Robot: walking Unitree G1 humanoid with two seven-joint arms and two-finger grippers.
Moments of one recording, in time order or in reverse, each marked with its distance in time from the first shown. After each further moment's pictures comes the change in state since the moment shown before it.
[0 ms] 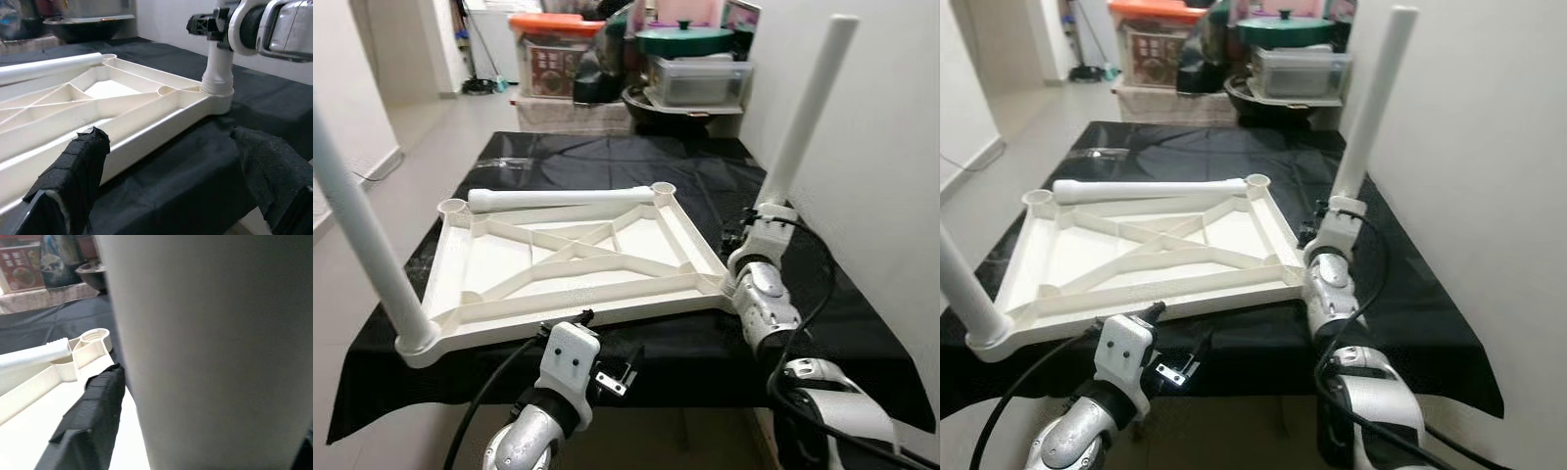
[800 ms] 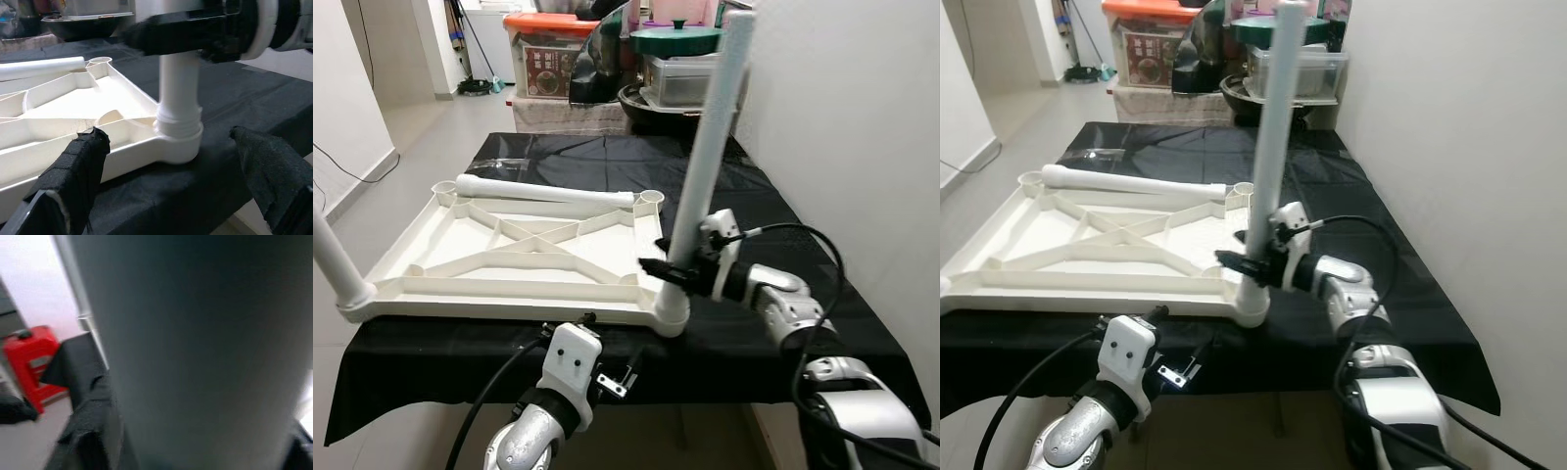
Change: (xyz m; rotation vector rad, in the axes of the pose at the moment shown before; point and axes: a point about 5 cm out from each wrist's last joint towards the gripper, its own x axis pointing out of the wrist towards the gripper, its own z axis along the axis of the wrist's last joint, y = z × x) left arm 0.002 -0.001 -0.002 0.003 0.011 -0.011; right arm -0.032 0.046 -0.001 -0.044 0.167 1.262
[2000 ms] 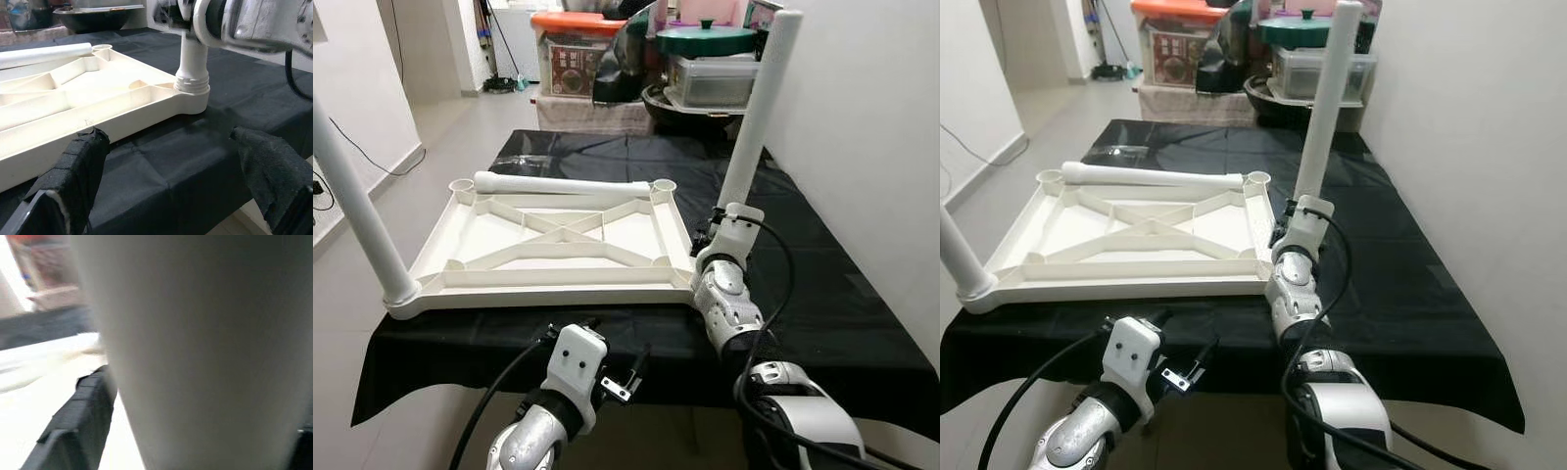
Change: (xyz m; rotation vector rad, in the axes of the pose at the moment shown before) left arm 0.001 -0.002 -0.001 0.000 0.018 -0.019; right arm 0.004 -0.026 0.005 0.083 -0.199 -1.287
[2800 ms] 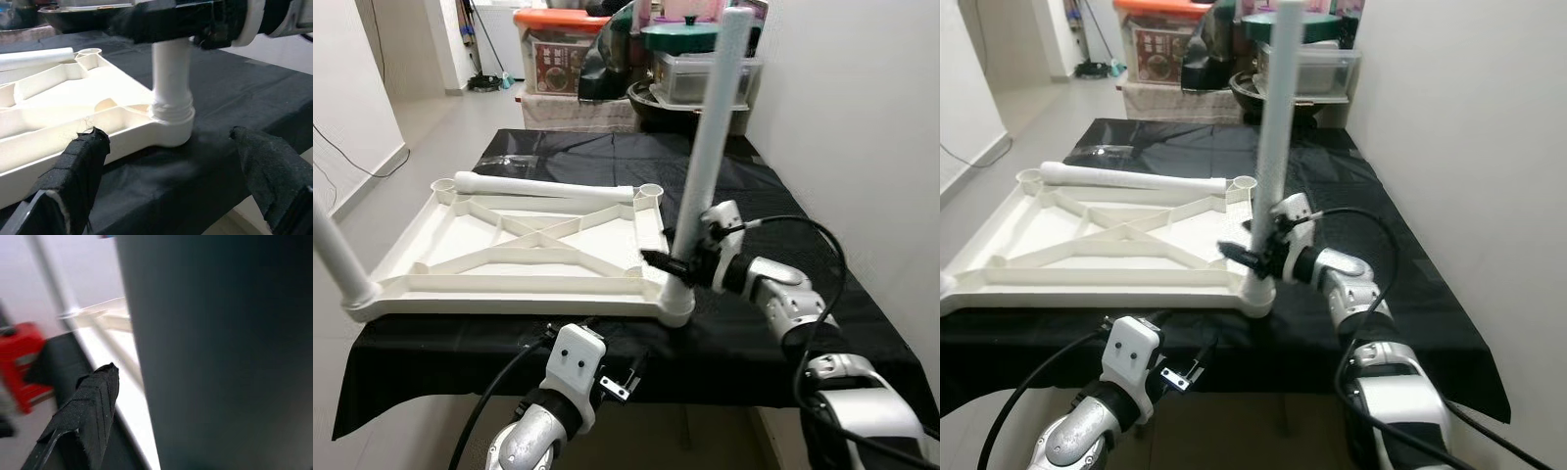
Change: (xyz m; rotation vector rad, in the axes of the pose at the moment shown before) left arm 0.000 -0.001 0.000 -0.001 0.002 -0.004; right arm -0.023 -0.003 0.003 -0.119 0.207 1.253
